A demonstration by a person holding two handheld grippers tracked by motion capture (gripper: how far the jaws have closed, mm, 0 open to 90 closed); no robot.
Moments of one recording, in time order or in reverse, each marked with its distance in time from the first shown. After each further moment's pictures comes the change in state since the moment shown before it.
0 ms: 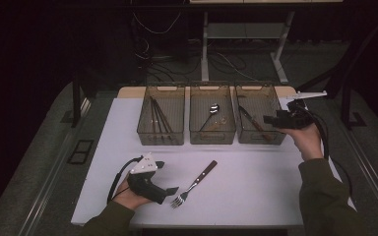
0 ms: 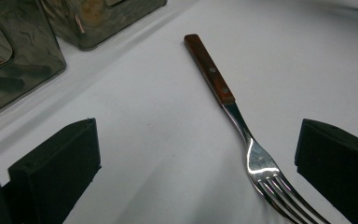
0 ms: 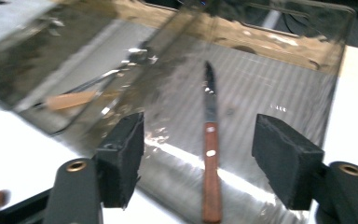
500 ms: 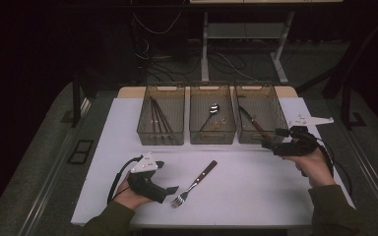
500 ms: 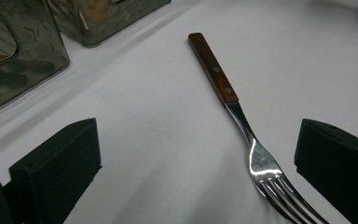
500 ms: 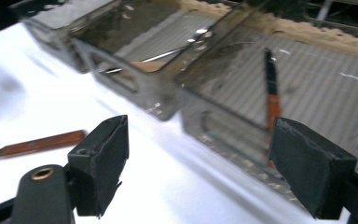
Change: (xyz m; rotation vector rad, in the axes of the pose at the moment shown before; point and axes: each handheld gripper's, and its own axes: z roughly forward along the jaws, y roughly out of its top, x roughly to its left) left arm 0.000 0.002 0.000 0.009 0.017 -0.019; right arm 0.039 -0.054 -0.030 -0.051 0.130 -0.089
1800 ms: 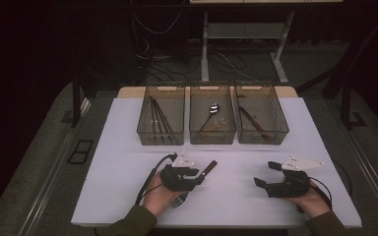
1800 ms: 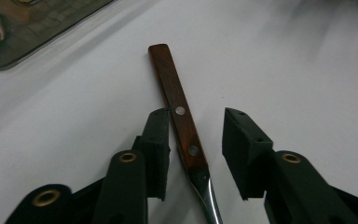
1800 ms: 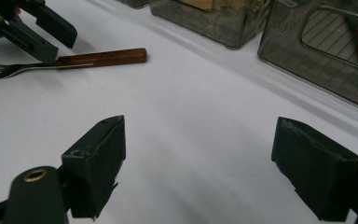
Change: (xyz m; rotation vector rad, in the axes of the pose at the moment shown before) left arm -0.033 0.037 0.073 0.143 -0.012 0.014; right arm 0.049 -0.084 -0.002 0.005 0.056 -0.083
